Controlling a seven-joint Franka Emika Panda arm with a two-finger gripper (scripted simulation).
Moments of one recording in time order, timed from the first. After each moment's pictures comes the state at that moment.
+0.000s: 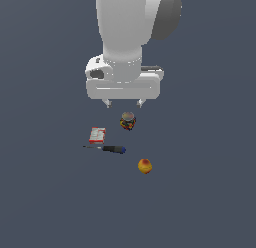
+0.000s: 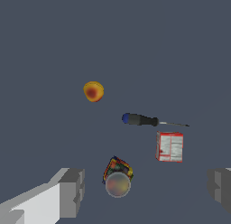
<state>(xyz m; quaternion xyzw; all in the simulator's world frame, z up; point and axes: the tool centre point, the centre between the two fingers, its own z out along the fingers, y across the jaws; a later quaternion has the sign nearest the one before) 0.006 -0.012 0.311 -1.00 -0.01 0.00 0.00</state>
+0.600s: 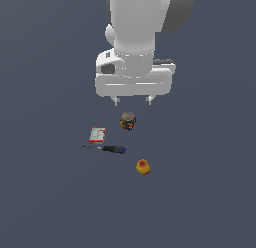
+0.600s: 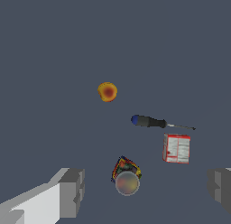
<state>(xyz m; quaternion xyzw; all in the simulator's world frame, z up) 0.008 0.015 0.325 -1.00 -0.02 -0.01 0.01</state>
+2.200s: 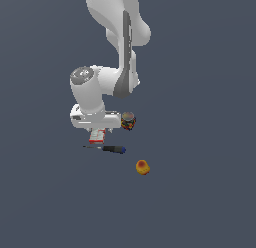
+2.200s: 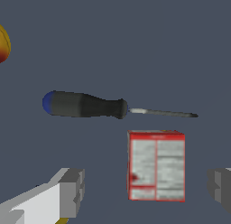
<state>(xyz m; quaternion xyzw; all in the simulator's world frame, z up) -0.033 -0.129 0.109 -1.00 0.01 0.00 0.01</state>
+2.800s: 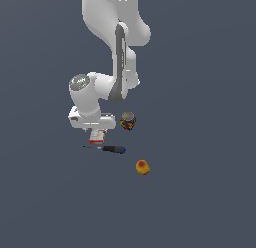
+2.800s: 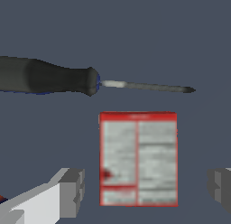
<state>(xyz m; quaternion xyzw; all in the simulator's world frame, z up) -0.062 -0.159 0.066 -1.00 0.02 0.00 0.00</state>
